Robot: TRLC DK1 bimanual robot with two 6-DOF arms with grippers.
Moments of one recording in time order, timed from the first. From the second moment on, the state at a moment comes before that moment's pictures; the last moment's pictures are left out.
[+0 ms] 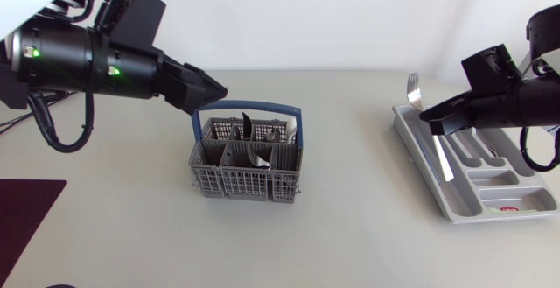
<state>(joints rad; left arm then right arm) -0.44 1.26 1.18 -0.56 0.24 0.13 -0.08 1.25 0.97 -0.51 -0.34 -0.39</state>
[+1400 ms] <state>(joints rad) -0.61 1.28 1.06 -0.57 0.11 0.16 -0.47 2.19 1.61 -0.40 -0.12 -0.41</state>
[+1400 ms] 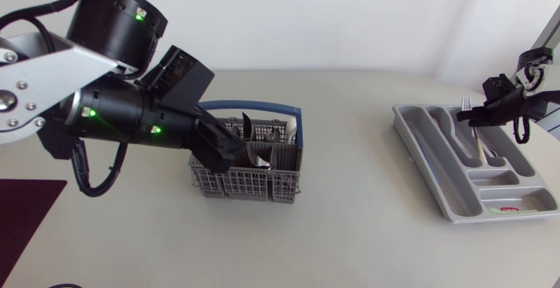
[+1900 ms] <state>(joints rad) -0.64 1.28 1.04 -0.56 0.10 0.16 -0.47 2.23 1.61 -0.36 -0.07 -0.41</state>
